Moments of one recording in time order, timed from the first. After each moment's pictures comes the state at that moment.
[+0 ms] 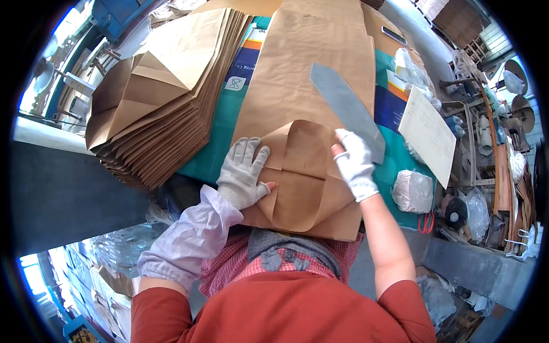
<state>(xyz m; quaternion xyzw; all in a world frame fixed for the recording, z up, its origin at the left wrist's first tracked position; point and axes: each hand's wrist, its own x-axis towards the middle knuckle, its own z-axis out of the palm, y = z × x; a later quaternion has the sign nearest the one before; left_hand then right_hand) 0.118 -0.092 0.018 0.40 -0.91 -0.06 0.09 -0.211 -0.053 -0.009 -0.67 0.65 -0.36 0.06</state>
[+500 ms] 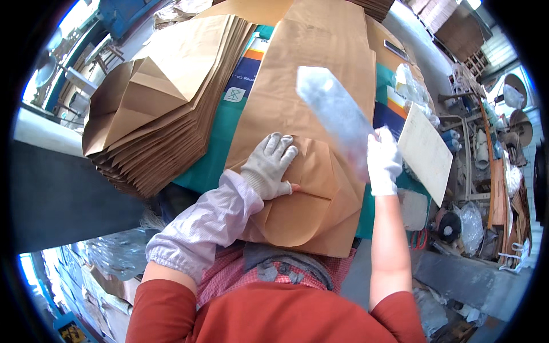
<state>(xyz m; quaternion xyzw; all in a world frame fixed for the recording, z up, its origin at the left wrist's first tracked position) 0.055 -0.137 0.019 0.33 -0.94 -0.09 0.10 -0.251 -0.091 0.058 -0.48 0.81 -0.33 0.10</state>
